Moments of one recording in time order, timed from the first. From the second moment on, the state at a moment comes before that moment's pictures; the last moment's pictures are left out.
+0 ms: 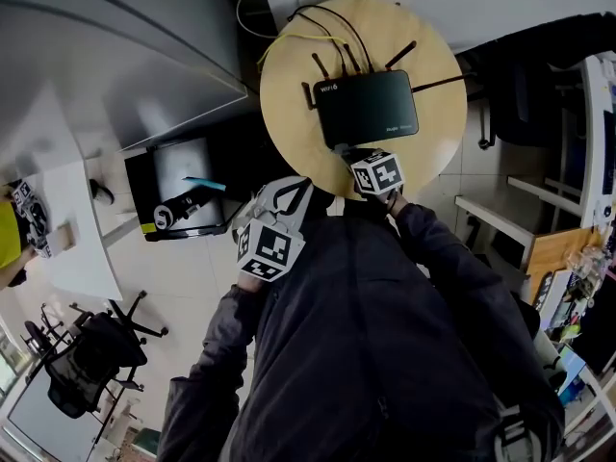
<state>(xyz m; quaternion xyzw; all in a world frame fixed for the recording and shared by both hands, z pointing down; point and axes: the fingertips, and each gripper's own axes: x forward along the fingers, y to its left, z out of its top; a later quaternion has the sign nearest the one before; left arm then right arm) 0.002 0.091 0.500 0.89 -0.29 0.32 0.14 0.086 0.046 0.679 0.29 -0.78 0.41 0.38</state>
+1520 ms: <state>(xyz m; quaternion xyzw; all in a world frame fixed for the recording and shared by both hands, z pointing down) 0.025 0.084 0.507 0.92 -0.23 0.30 0.14 0.210 0.044 0.564 0.38 -0.81 0.32 0.33</state>
